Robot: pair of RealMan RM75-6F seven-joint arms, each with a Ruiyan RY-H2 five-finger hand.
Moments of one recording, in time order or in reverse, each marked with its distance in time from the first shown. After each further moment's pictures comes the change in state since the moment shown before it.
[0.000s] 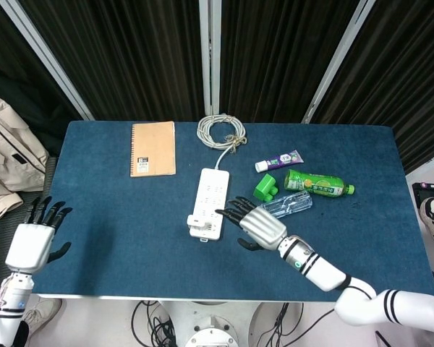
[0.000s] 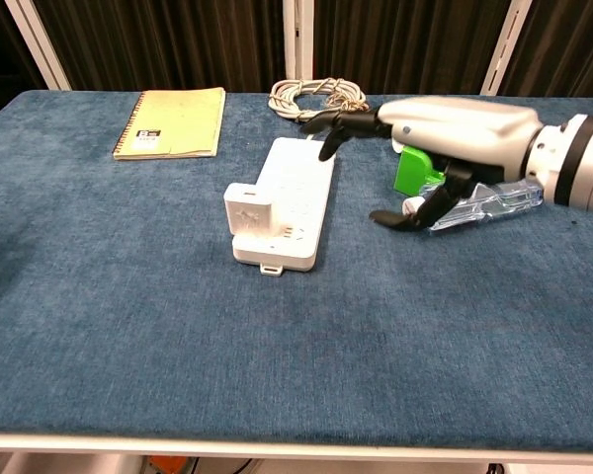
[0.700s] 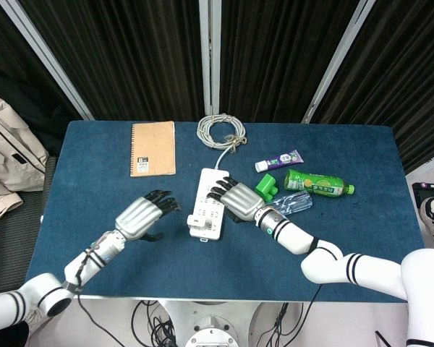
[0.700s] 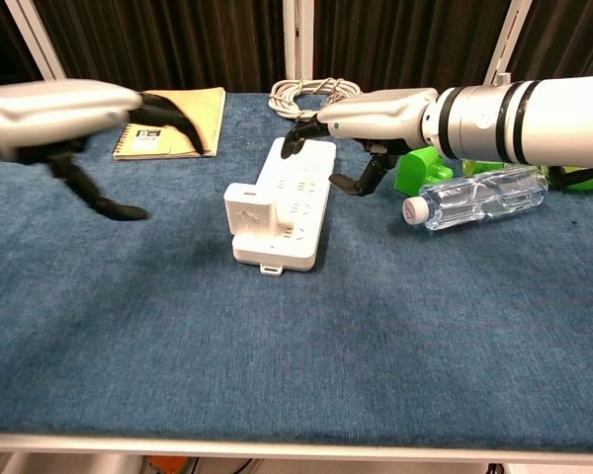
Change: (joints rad) left arm -0.495 -0.214 -0.064 0.094 0.090 -0.504 -0.304; right arm 0.253 -0.140 0.086 0.272 0.267 -0.306 -0.140
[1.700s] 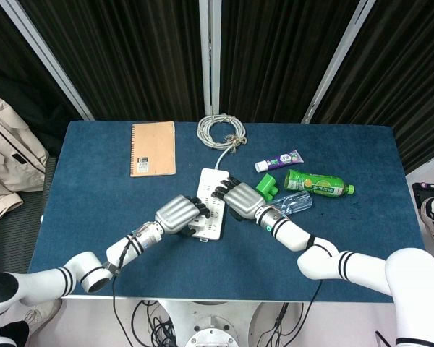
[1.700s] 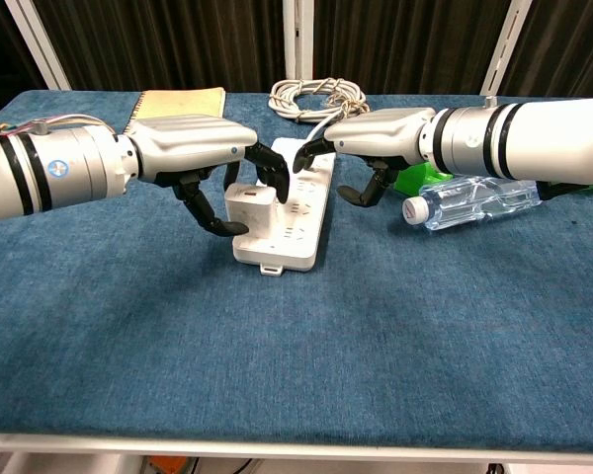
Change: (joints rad) left arm -0.209 -0.188 0.026 0.208 -0.063 -0.102 -0.021; right arm 0.018 -0.061 -0.045 0.121 -0.012 -0.001 0.062
